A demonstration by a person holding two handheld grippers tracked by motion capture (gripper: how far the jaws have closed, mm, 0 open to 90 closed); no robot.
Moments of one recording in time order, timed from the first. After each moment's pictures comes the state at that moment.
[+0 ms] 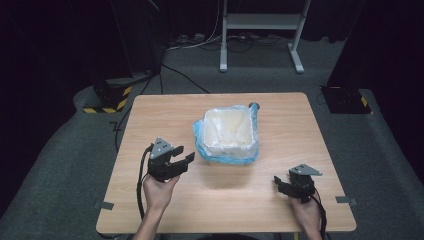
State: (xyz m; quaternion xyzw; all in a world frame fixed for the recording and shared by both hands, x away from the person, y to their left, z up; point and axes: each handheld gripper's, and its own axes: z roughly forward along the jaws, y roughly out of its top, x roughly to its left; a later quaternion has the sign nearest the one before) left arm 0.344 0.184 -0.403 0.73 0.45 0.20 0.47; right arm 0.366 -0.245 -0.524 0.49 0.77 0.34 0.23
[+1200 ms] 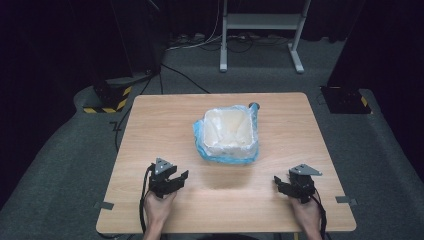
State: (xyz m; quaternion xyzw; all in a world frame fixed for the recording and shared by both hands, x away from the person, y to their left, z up) left arm 0.340 0.197 -0.493 0.74 0.51 0.19 0.40; right arm 0.366 -0.245 -0.524 0.49 0.77 0.34 0.23
